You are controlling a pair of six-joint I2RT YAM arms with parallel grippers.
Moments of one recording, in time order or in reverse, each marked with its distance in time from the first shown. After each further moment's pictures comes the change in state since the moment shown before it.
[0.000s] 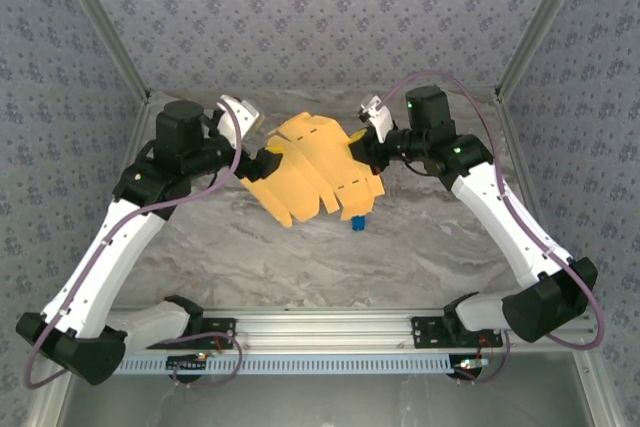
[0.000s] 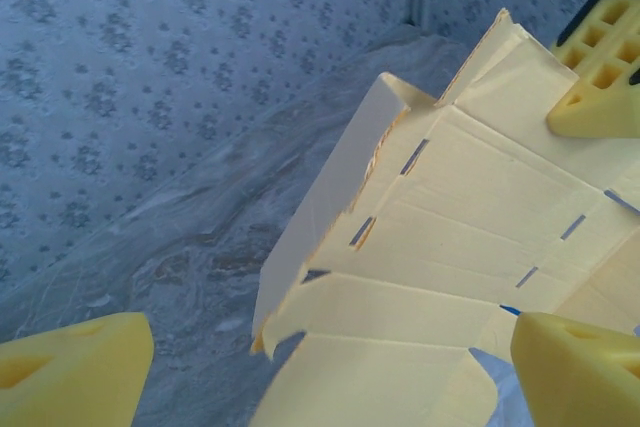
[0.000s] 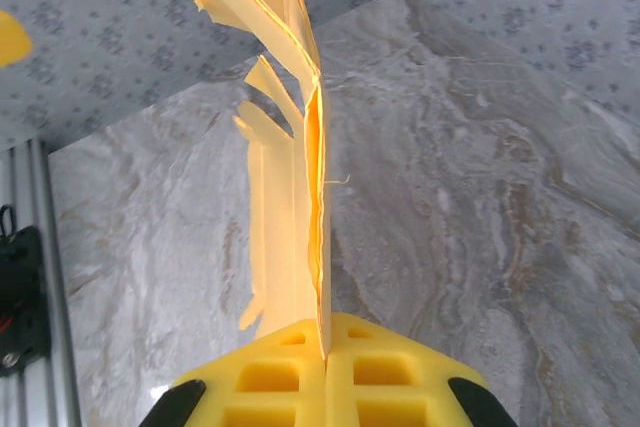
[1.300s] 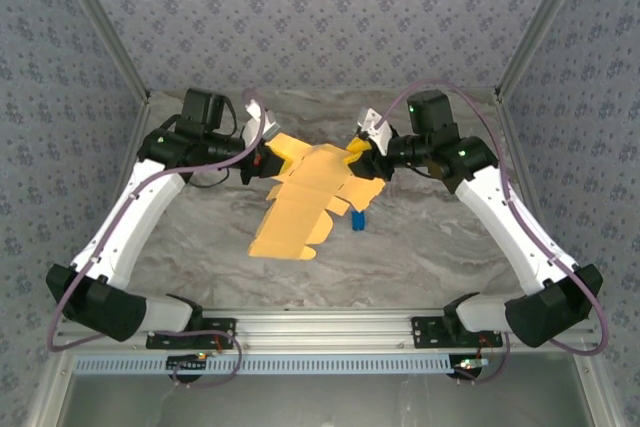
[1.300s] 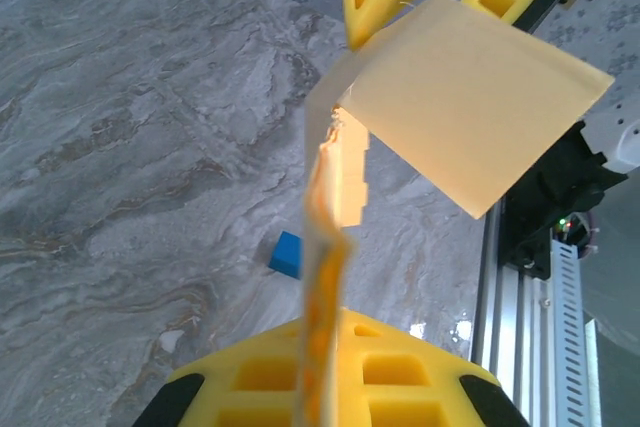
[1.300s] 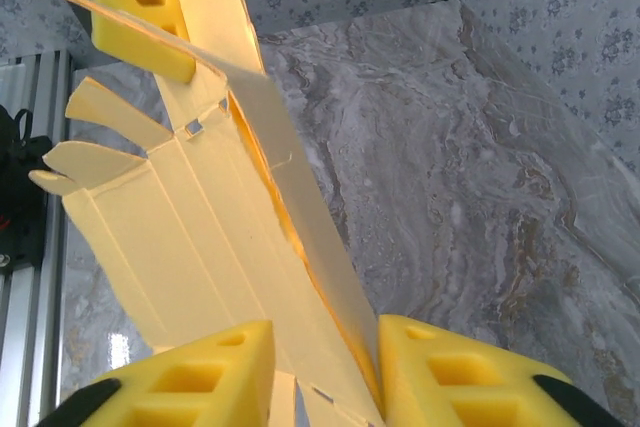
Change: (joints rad) left arm 0.077 0.222 0.118 -0.265 0.552 0.117; right arm 0.004 -0.028 -0.005 -0.077 -0.049 -0.264
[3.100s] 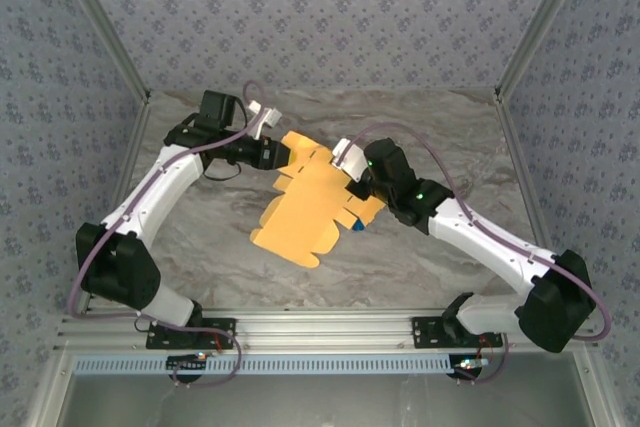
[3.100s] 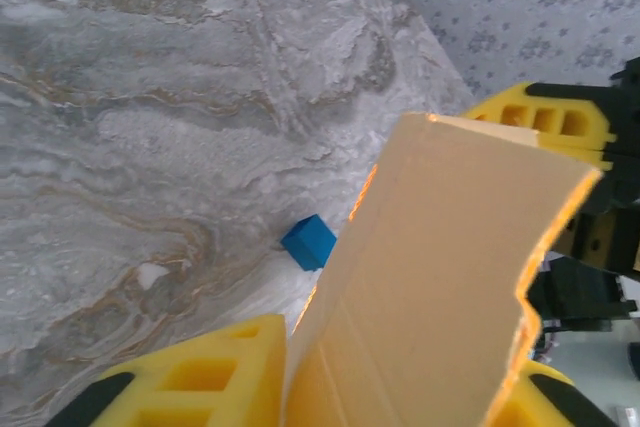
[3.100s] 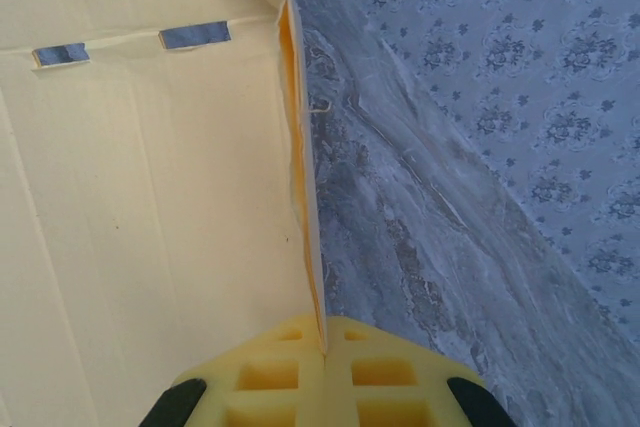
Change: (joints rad) left arm 0.055 0.166 -0.095 0.195 -0.074 -0.441; right arm 0.272 -0.039 -0.375 0.435 0.853 0.036
